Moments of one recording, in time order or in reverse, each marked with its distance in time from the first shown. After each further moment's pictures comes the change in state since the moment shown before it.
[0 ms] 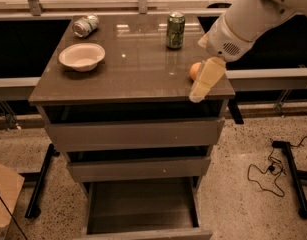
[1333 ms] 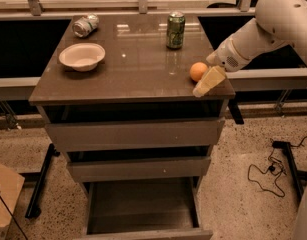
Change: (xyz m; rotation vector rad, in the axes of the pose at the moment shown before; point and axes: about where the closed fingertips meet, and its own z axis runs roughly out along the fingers) arm 0.064 -0.083 0.082 0.008 -0.107 0.194
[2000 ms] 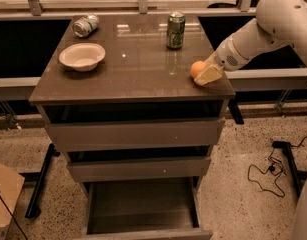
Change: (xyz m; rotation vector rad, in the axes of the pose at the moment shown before) arm 0.000 -0.009 0.002 0.018 -0.023 0.023
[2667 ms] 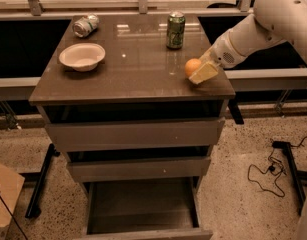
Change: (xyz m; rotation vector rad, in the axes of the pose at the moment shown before) arm -0.022 0.010 -0.004 -0.004 -0.032 -0.047
